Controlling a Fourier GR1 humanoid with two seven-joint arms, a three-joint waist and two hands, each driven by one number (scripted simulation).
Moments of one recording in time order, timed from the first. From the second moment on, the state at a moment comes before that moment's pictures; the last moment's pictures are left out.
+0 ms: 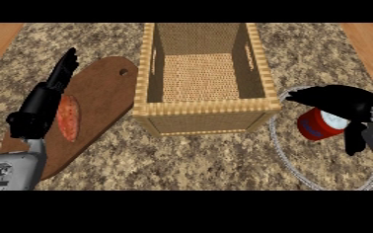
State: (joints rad) left arm -0.20 0.34 0.03 -1.55 -0.09 -0.04 -0.01; right arm -0.43 -0.74 0.32 -1.28 0.91 0.70 -0.36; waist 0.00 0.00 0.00
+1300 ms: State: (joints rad) left arm -0.19 0.29 0.08 -1.56 -0.13 -0.09 -0.01; right arm -0.47 -0.61 0.27 -1.07 1.11 0.55 -0.48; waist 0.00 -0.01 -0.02
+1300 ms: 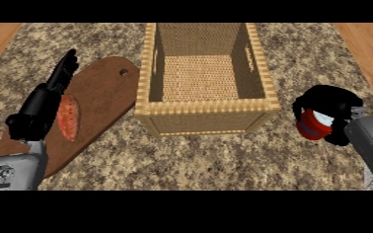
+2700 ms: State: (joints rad) left arm -0.20 0.28 0.09 -1.55 -0.14 -0.09 0.00; right arm -0.91 -0.51 -0.38 -0.89 0.63 0.28 -0.33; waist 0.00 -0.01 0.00
